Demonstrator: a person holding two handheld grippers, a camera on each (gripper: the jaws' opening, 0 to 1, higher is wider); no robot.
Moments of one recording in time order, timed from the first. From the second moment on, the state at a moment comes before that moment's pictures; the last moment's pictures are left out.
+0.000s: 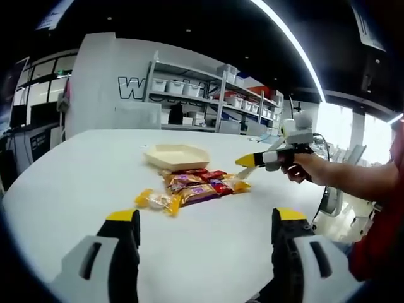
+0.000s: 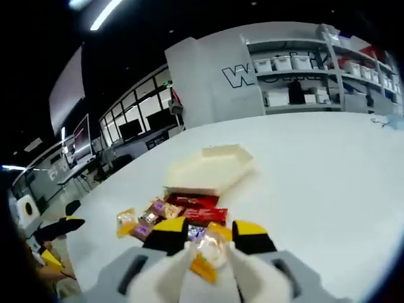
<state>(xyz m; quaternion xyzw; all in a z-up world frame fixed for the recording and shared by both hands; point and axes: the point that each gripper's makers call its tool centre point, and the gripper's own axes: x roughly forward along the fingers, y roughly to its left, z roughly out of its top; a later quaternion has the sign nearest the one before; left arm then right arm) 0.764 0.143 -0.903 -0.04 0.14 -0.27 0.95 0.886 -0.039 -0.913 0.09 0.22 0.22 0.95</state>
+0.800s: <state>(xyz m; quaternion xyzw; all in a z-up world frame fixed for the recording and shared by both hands) 0.763 0.136 -0.897 -0.04 0.13 -0.27 0.95 0.869 -0.072 -0.927 0.01 0.22 0.20 0.95</state>
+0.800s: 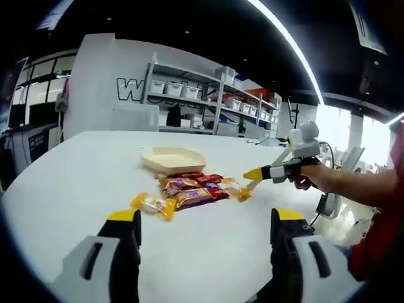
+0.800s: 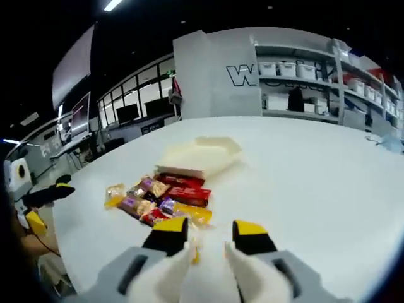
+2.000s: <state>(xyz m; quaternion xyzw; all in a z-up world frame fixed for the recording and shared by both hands) 0.762 0.134 -0.899 -0.03 0.14 -0.27 0.95 0.870 -0.016 -0.925 -0.07 0.19 0.34 0.92</state>
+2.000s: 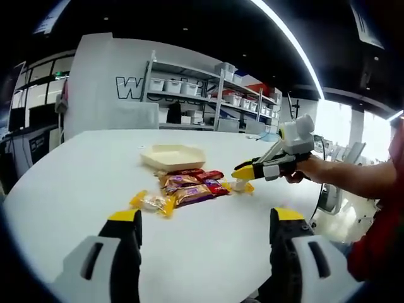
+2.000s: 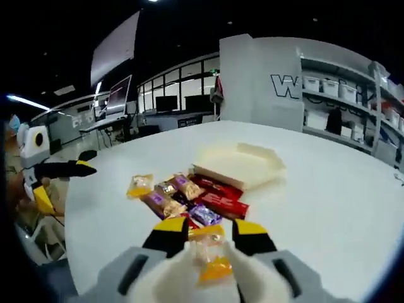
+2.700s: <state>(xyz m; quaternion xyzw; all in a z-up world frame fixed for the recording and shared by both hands) 0.758 0.143 -0.897 -0.03 0.14 -0.26 0.95 0.880 -0.043 -0.893 0.11 0.21 0.30 0.93</state>
